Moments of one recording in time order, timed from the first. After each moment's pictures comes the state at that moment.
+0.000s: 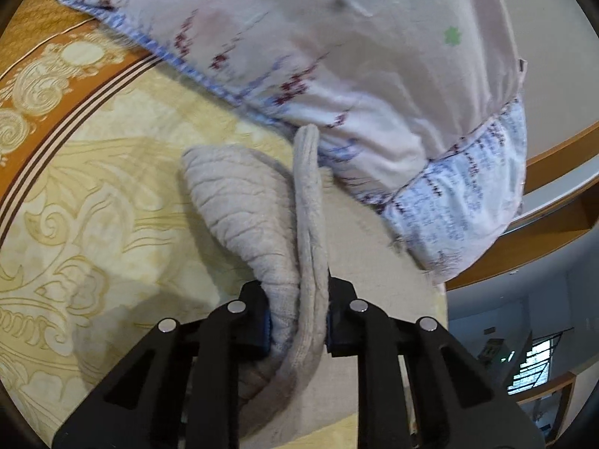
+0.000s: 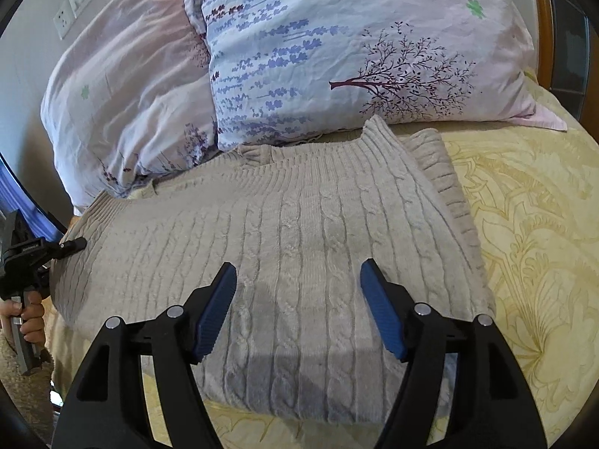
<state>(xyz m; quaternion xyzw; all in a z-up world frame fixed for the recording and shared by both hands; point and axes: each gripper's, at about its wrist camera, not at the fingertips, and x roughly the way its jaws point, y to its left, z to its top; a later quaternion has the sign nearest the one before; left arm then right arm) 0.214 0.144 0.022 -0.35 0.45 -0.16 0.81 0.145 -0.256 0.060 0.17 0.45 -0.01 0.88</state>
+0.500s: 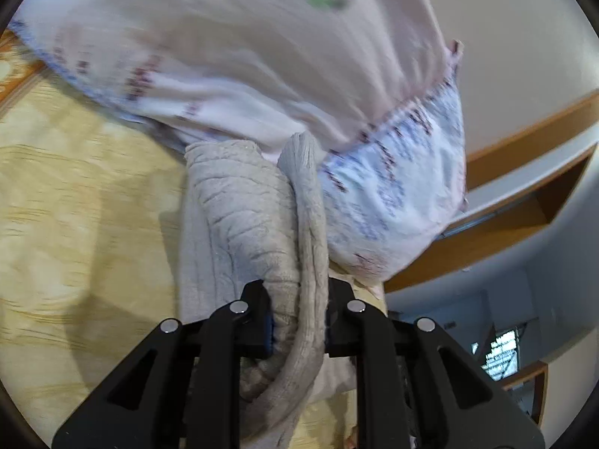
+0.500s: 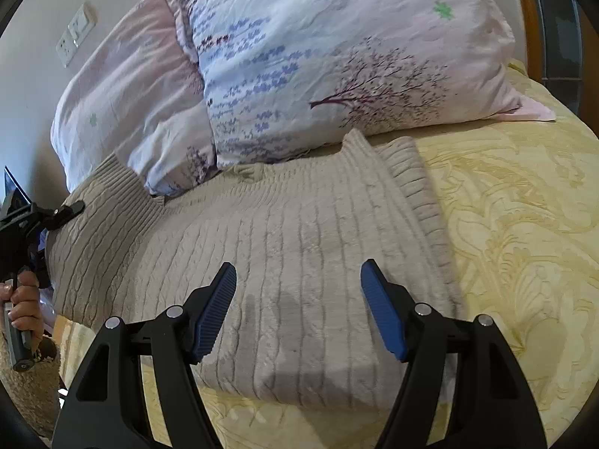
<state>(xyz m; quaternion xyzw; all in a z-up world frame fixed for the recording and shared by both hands) 0.227 0.055 0.076 -0.39 0.41 -0.25 0.79 0.125 -0.283 0.074 0.20 0.42 -0.01 0.89</state>
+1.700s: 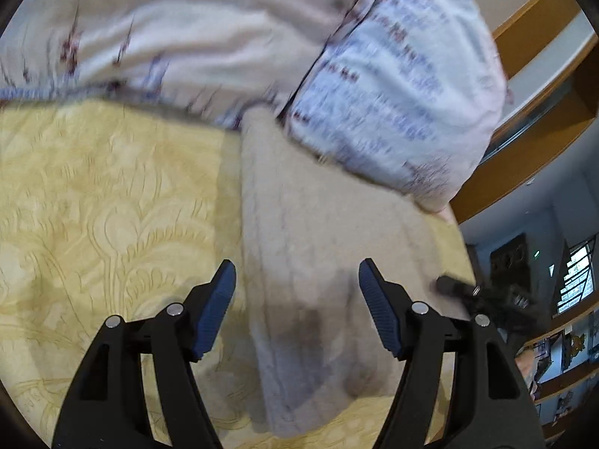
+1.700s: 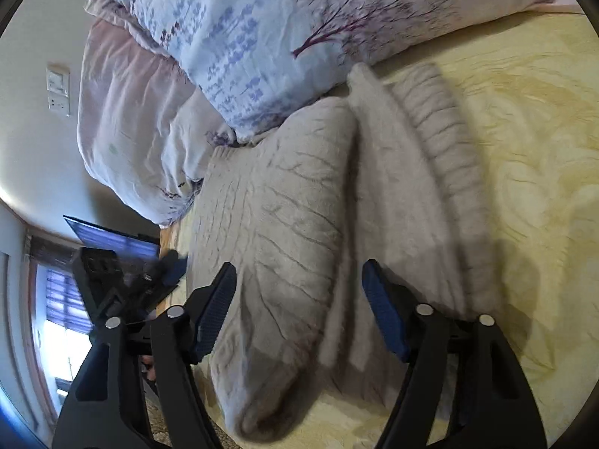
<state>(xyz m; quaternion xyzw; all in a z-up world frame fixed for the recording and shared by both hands) 0.227 -0.025 0.034 -0.20 0.48 -0.22 0.83 0.179 -0.320 0.046 0.38 0.52 0.13 0.75</state>
